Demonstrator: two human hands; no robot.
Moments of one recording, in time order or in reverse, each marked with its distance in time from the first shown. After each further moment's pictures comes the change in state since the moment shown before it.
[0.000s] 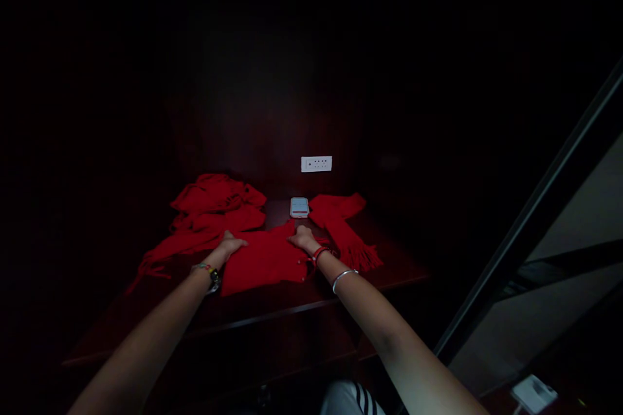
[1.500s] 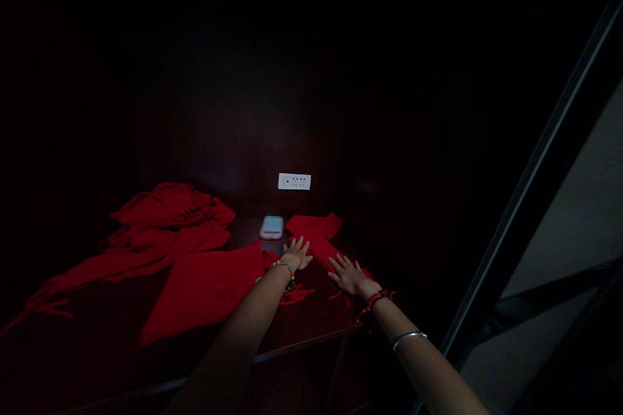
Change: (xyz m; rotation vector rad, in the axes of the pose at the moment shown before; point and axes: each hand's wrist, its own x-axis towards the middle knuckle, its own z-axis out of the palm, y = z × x) left_hand 0.066 0.159 0.203 0.565 -0.394 0.307; right_hand -0.036 0.187 -0.099 -0.669 -0.191 0.096
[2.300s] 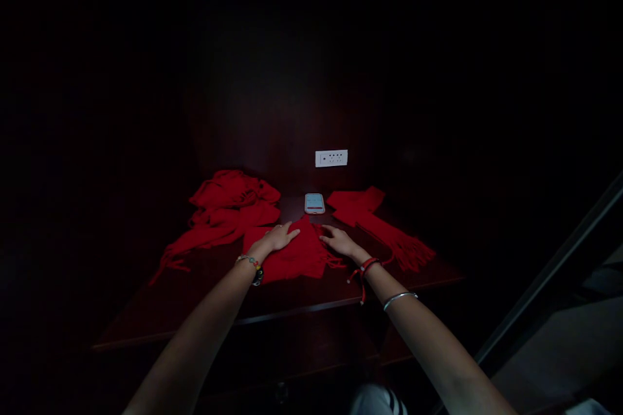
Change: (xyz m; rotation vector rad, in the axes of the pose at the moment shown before) left_hand -0.129 -0.150 -0.030 -0.058 0.153 -0.045; right_hand 0.025 -0.147 -0.002 0.587 0.276 -0.296
